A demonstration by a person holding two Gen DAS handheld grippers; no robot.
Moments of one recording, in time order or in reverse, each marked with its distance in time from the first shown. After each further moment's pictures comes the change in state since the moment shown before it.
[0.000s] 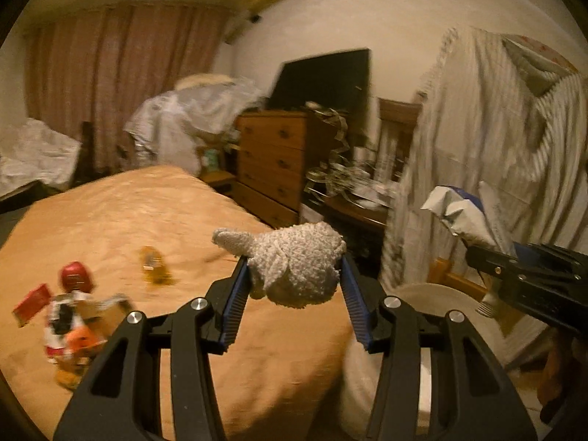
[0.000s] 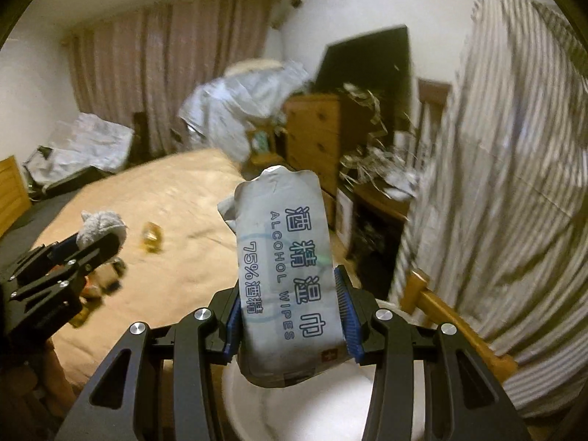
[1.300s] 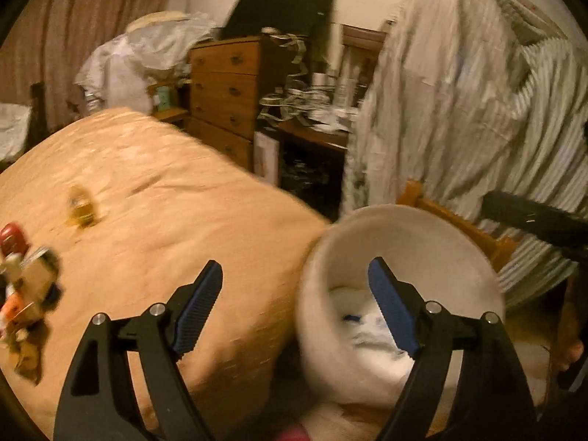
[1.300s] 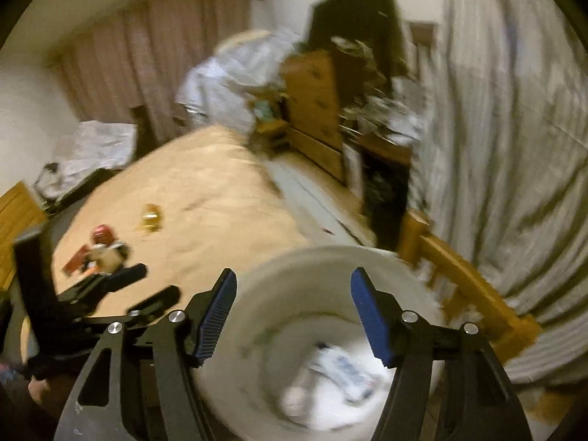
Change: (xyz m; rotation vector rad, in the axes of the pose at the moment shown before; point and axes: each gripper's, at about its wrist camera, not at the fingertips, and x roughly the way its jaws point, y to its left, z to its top) left arm 0.065 -0.012 -0.055 0.019 0.261 -0.116; right arm 0.038 -0.023 -0.039 0.101 0.105 0.138
